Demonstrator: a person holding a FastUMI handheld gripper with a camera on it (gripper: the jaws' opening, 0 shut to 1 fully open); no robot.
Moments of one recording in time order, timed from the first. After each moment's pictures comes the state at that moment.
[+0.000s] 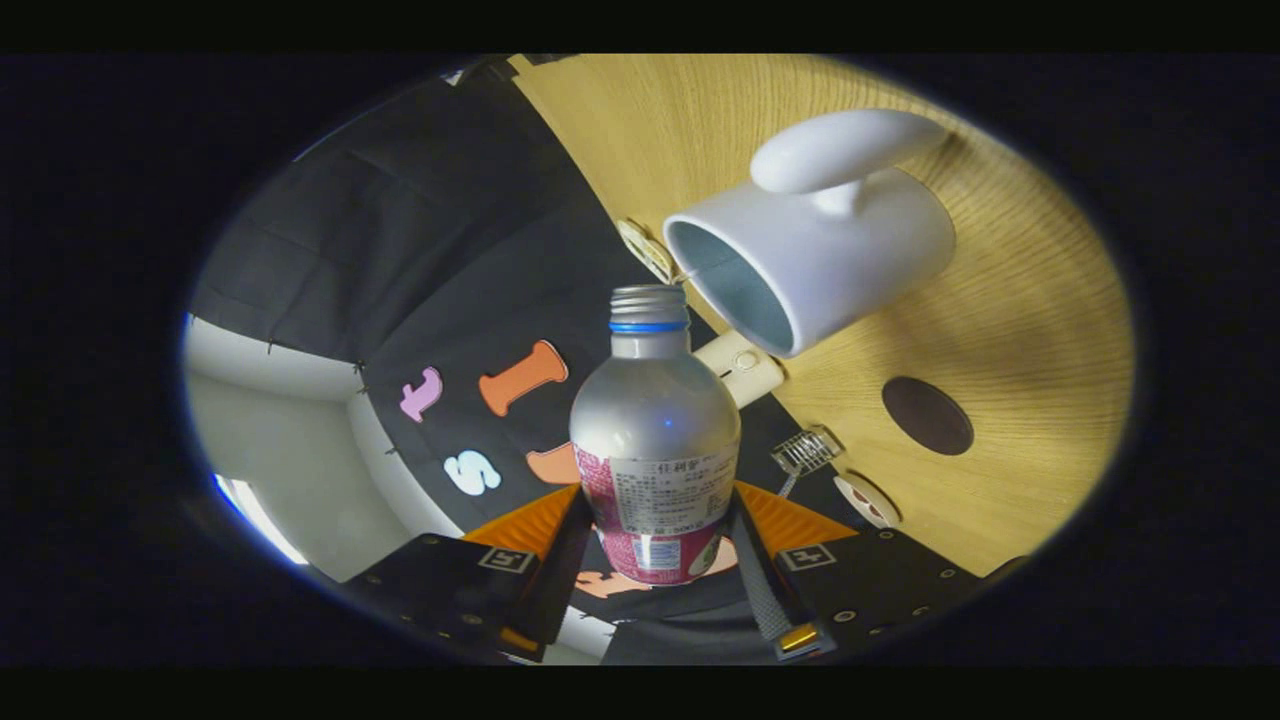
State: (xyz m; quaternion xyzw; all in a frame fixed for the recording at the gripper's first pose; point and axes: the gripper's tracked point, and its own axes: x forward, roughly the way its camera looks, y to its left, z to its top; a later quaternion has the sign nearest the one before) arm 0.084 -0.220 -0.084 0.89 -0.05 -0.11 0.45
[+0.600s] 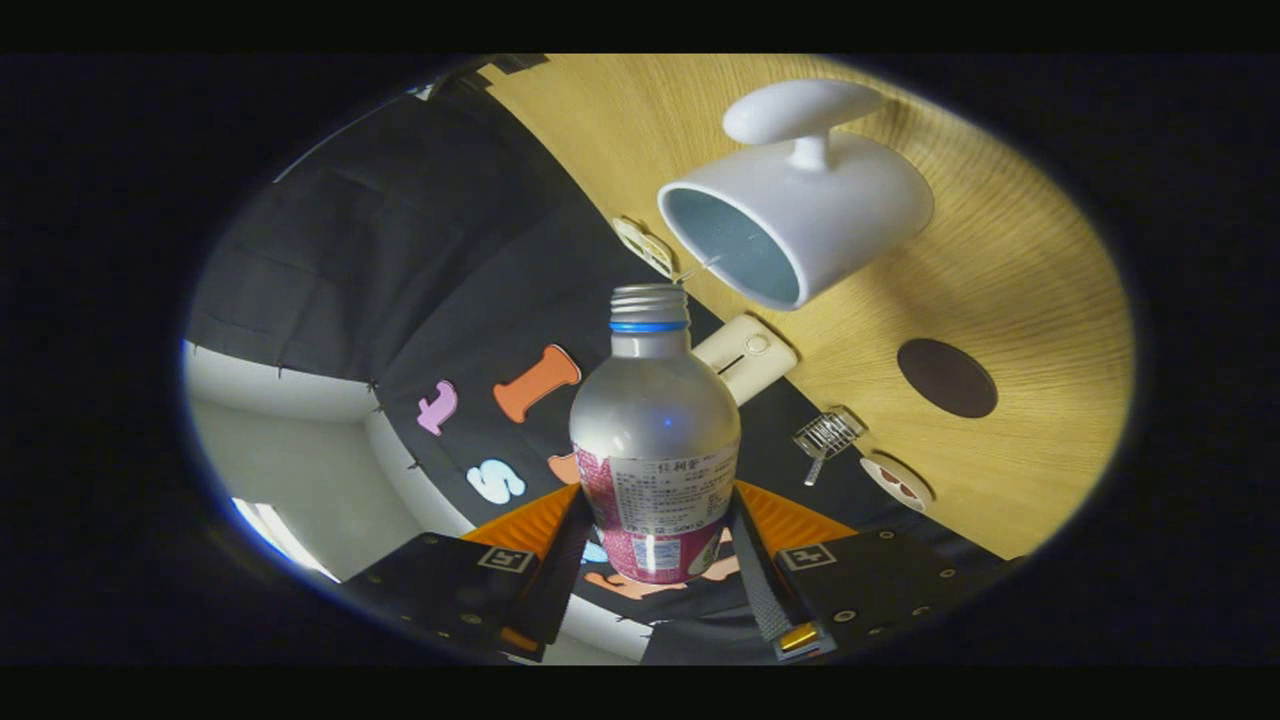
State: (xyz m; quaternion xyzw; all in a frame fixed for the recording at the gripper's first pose) arm 0.086 -0.220 -0.061 0.91 -0.08 -0.10 0.40
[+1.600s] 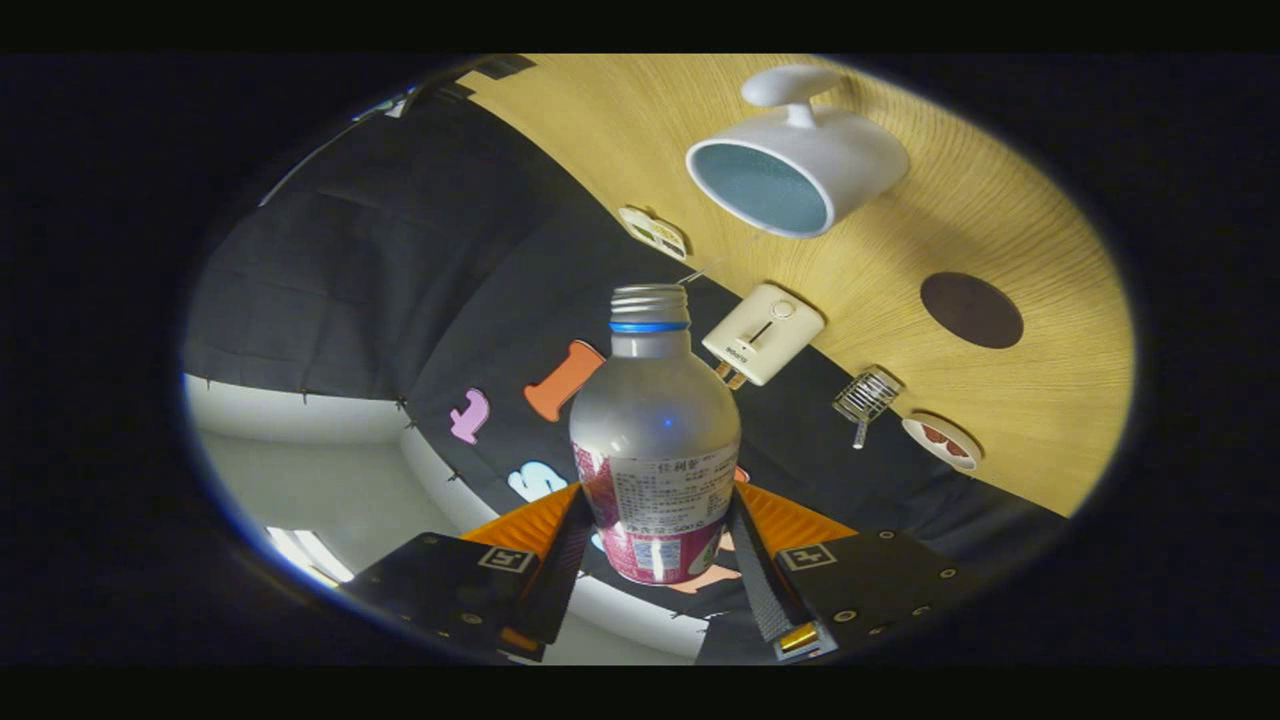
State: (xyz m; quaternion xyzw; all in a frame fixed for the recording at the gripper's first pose) arm 0.087 -0.216 -0.019 0.93 -0.11 -0.08 0.36
